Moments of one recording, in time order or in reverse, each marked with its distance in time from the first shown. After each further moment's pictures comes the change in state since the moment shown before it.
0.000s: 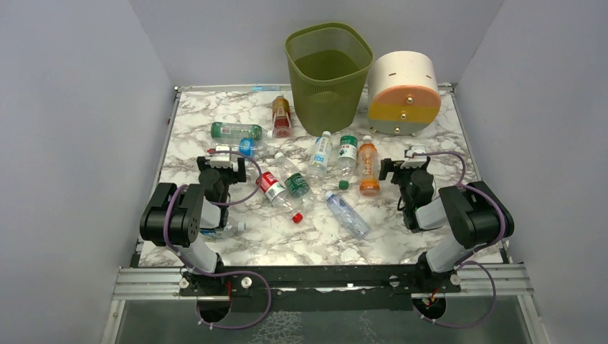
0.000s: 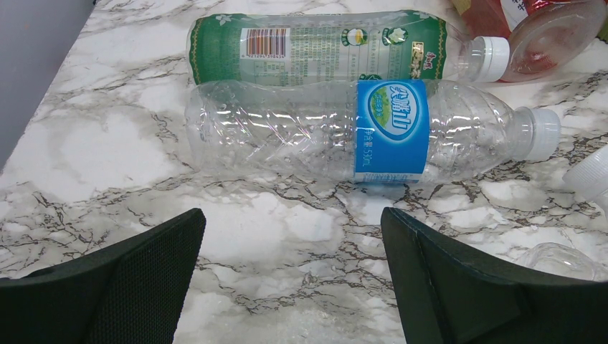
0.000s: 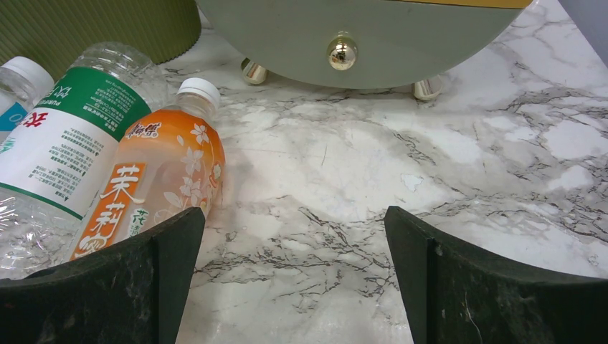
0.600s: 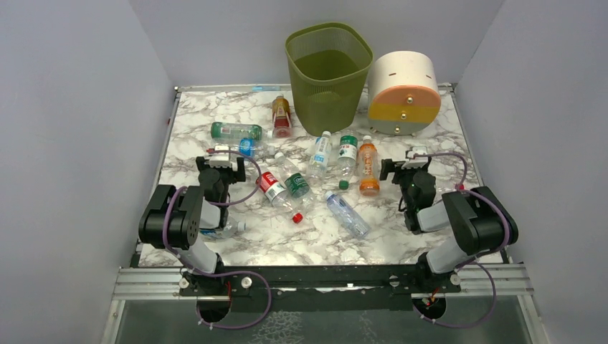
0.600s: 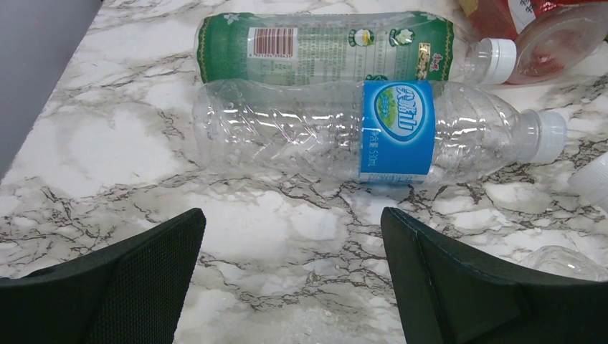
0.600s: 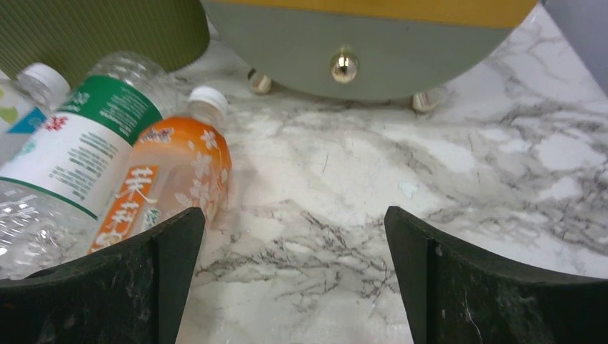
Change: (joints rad) left arm 0.000 -0.005 0.000 -0.007 -0.019 -0.002; right arm 0.000 -0.026 -0.016 0.008 -0.010 -0.011
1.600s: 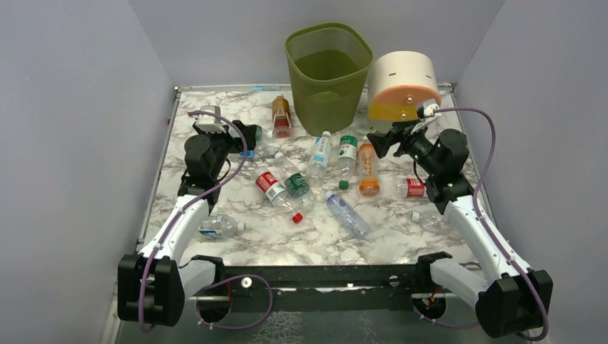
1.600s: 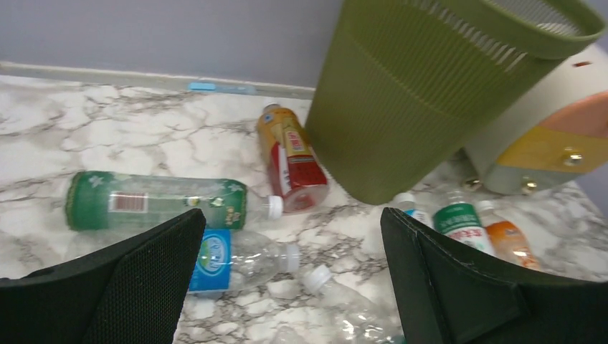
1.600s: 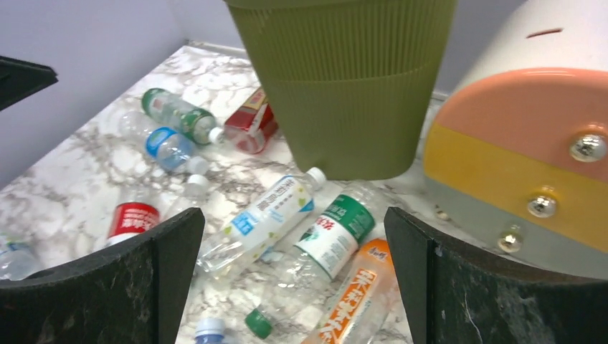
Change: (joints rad) left arm -0.079 -0.531 0.379 -0.788 0.166 -0.336; right arm 0.000 -0.594 0.504 -1.016 -0.499 0.149
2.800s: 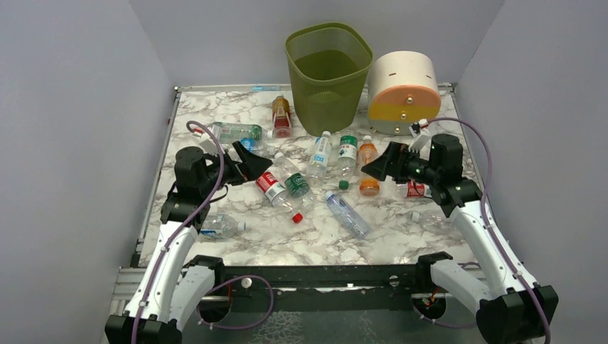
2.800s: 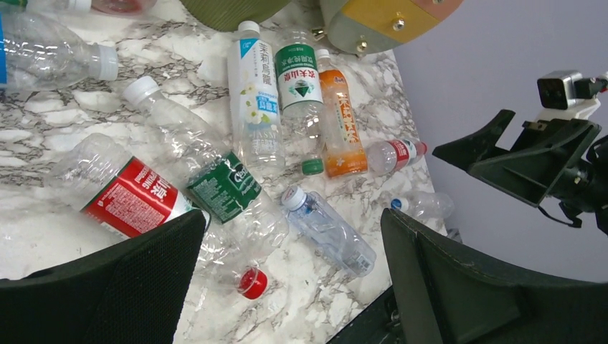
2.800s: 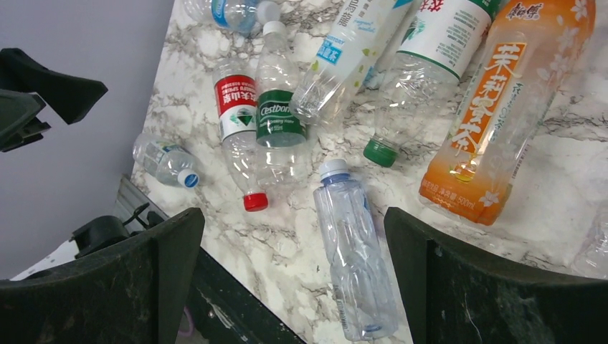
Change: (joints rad) left arm -0.005 -0.306 0.072 -0.647 0.439 -0.362; right arm 0.000 -0.054 0.084 -0.624 -0.204 0.328
